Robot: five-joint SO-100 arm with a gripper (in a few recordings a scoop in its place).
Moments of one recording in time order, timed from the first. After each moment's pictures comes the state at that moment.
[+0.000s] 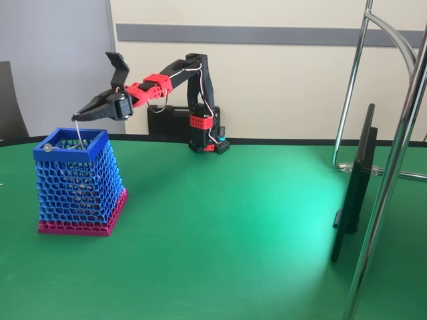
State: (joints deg) arm 35.0 83.3 95.8 -6.2 -87.1
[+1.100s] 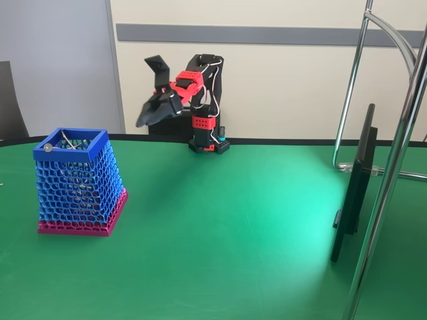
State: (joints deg) arm 19.9 119.7 134.8 -6.2 -70.2
